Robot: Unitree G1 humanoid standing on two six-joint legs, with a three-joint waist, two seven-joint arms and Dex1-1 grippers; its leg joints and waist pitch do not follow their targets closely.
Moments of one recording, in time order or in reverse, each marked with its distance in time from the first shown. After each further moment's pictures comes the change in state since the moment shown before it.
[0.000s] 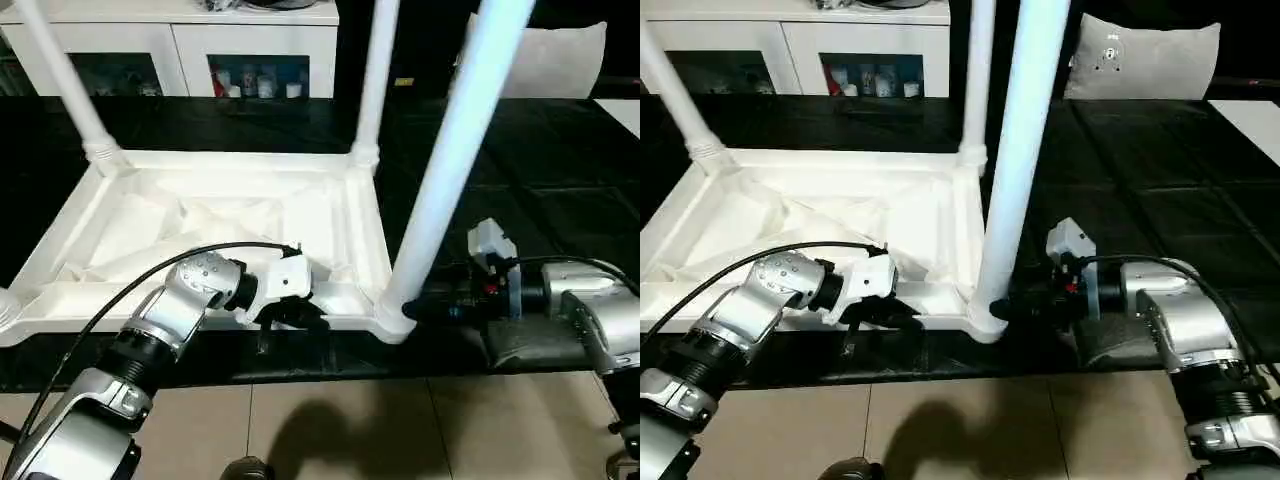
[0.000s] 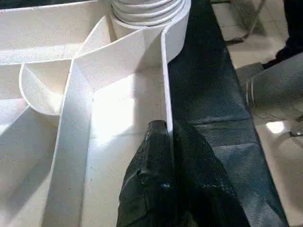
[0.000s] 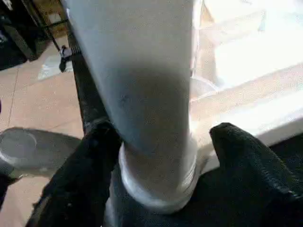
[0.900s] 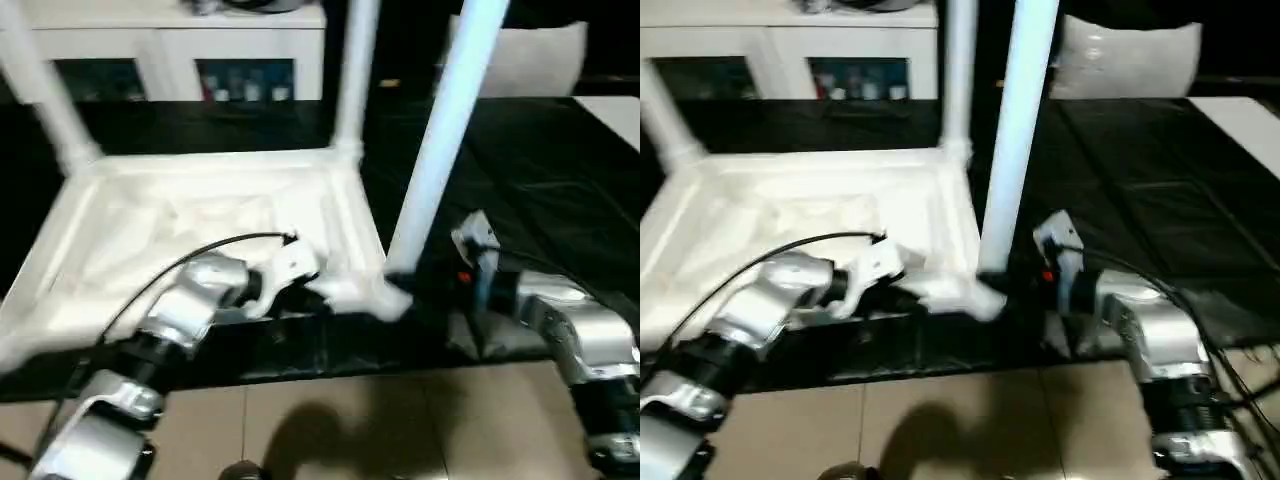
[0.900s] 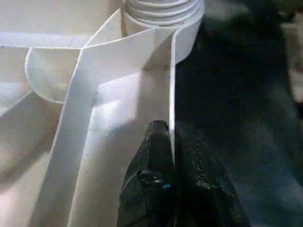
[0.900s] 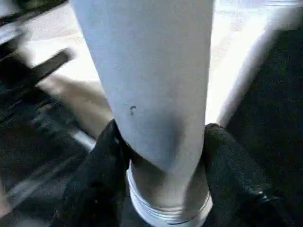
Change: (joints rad) left arm -0.010 -0.158 0.068 -0.051 0.036 0.366 0.283; right arm 0.006 0.215 -0.119 -0.070 -0.023 0.241 -0.493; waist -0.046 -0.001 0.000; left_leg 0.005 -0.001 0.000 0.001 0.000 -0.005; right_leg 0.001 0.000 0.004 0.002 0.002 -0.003
